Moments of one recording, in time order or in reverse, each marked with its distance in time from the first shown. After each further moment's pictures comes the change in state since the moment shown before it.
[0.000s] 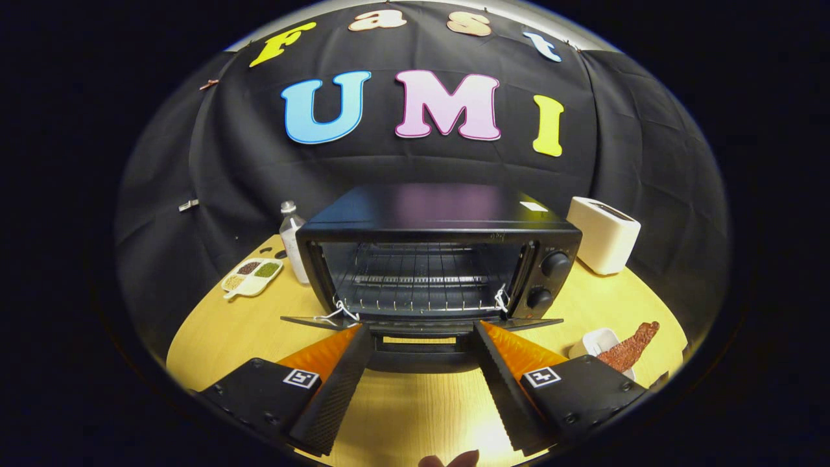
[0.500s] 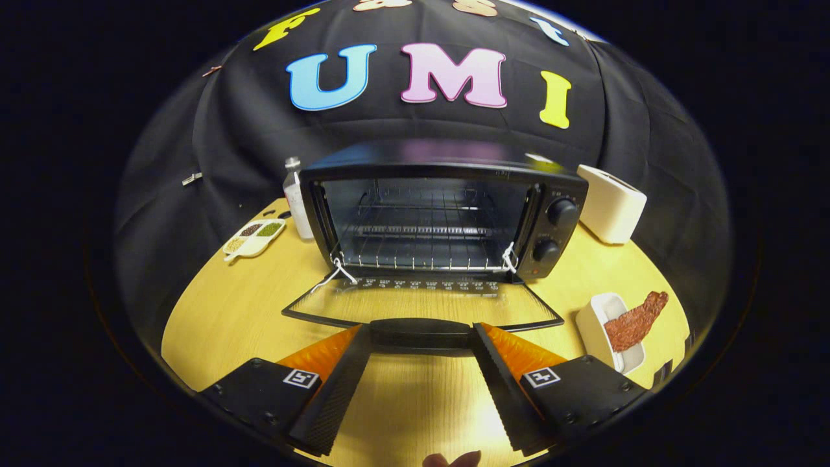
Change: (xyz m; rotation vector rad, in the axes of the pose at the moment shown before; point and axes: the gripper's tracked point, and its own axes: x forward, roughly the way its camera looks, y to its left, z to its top) arm -0.011 0.000 -0.061 -0.001 0.174 0.020
